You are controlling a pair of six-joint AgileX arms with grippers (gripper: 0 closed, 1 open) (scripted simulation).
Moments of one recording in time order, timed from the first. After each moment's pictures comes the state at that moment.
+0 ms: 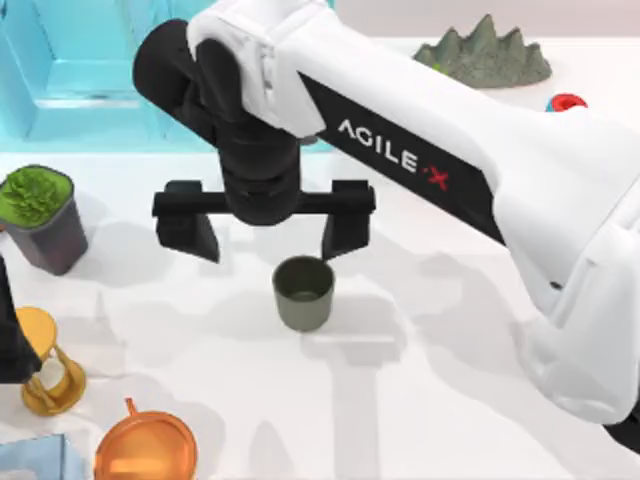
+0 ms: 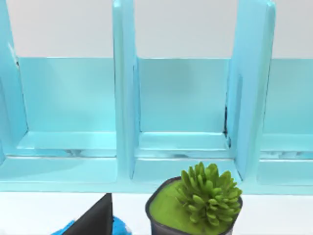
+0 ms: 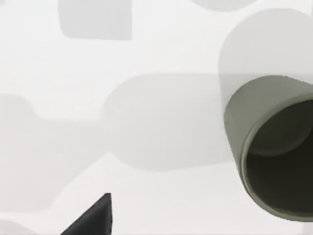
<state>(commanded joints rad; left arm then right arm) 0.00 0.00 0.00 0.00 0.00 0.00 0.85 2.55 2.53 -1.48 0.08 0.87</state>
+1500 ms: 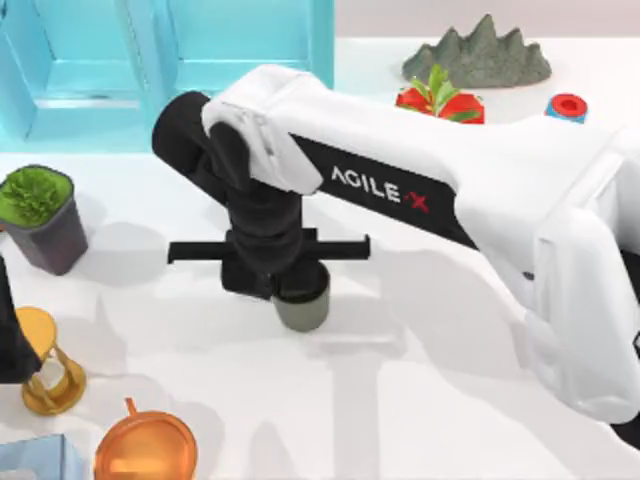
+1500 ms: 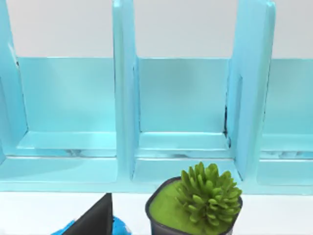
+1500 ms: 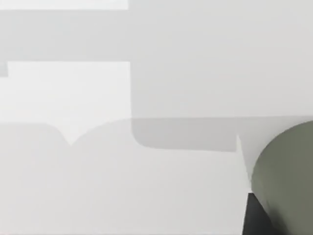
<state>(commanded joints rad) 0.00 0.00 0.00 0.00 0.00 0.00 0.85 2.53 2.23 -1.21 0.08 0.87</state>
